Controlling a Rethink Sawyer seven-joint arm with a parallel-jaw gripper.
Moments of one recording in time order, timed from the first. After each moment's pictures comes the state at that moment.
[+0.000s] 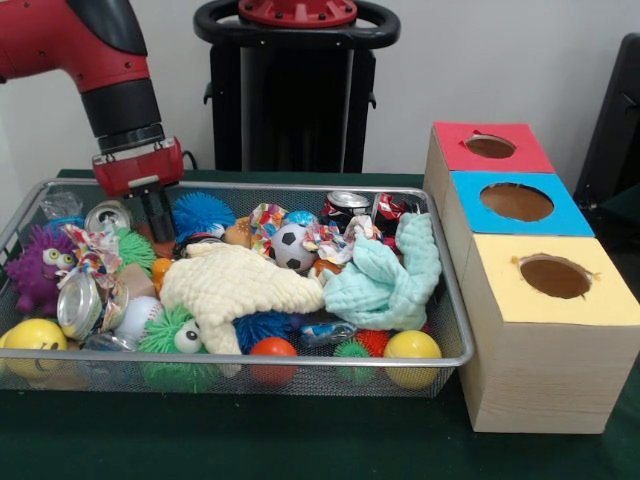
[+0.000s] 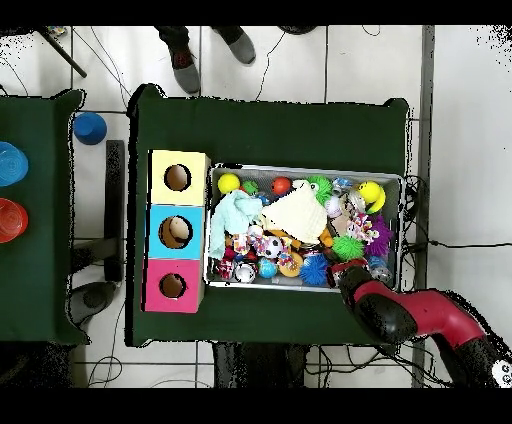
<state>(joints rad) -1.40 -0.38 0.83 1.96 -1.08 0.34 1.58</state>
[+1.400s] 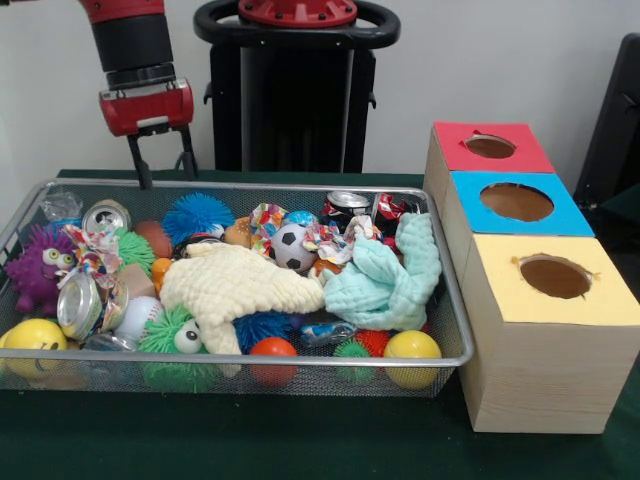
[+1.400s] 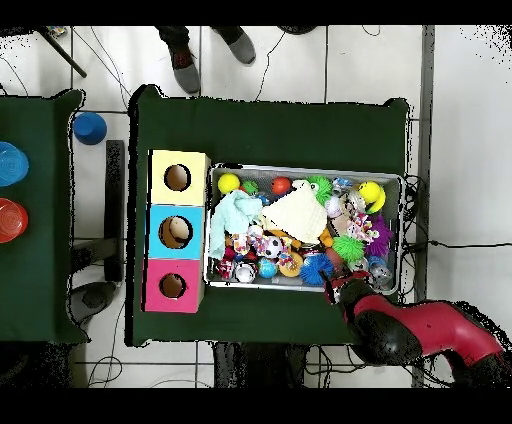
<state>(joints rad) -1.34 -0.66 0.84 2.11 -0.99 0.34 1.58</state>
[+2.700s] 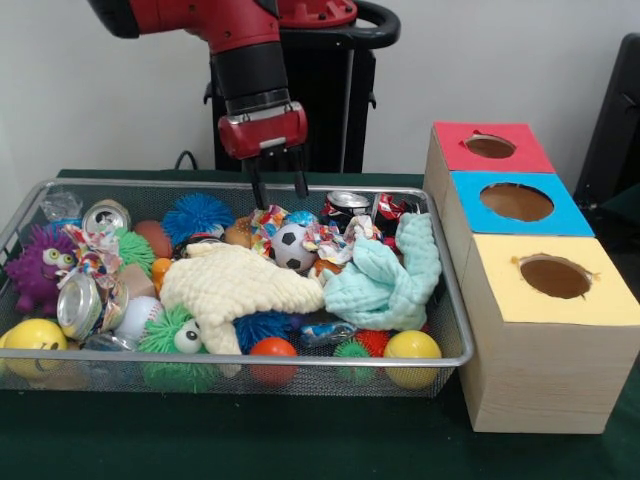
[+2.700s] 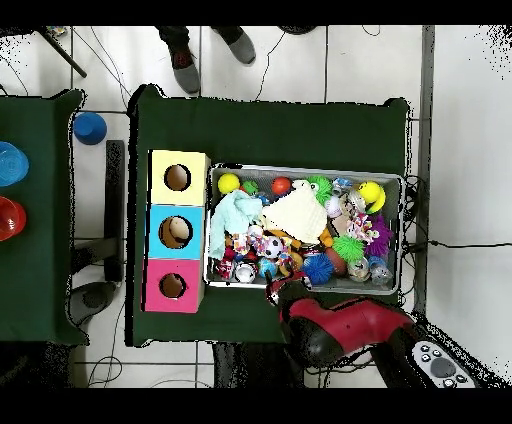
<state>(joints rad) -0.80 -0.63 0.35 2.11 -0.94 -0.14 1.61</state>
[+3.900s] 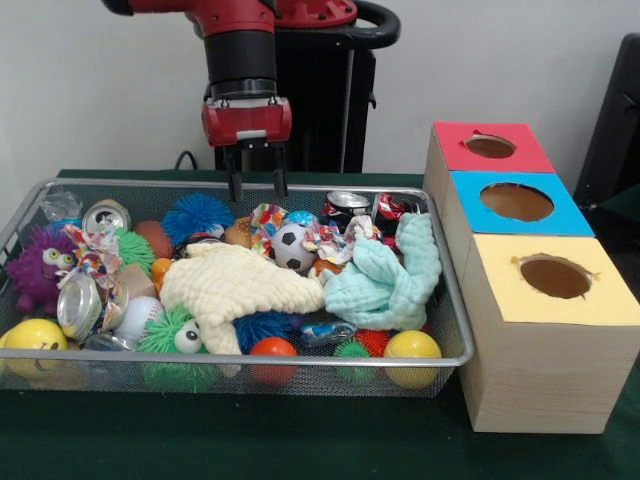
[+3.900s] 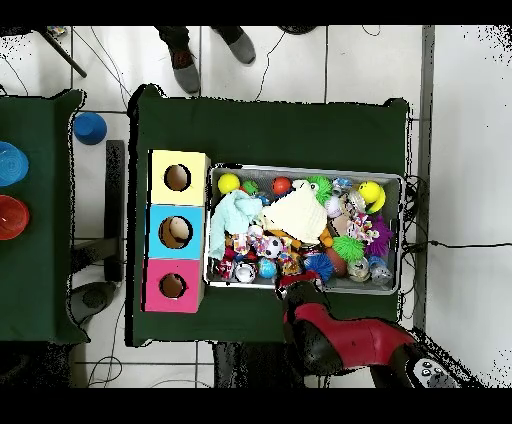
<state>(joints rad) -0.71 -0.64 0.16 2.13 -0.74 -0.37 1.61</state>
